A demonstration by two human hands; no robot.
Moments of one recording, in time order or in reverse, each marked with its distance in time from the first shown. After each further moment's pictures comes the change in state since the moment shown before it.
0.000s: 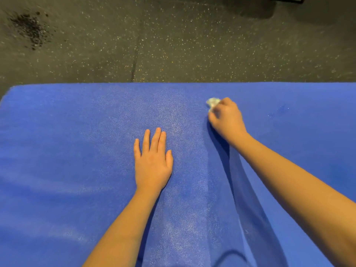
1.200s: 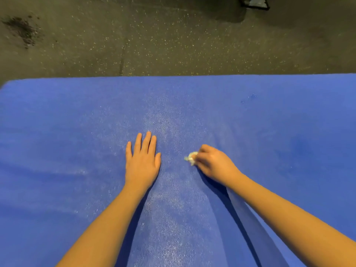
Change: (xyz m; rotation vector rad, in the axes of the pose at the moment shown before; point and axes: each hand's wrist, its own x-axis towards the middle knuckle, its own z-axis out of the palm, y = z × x) left_hand -0.053 0.000 -0.009 0.044 -0.159 0.102; right_hand -0.170 0.006 -0.012 0.142 -0.285 -0.287
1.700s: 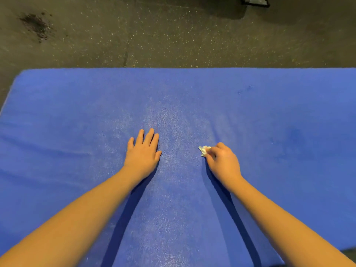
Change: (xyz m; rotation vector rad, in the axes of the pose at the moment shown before) left_hand -0.030 0.010 -0.031 0.140 -0.296 0.079; right_hand -0.053 -0.009 0.009 0.004 0.220 0.426
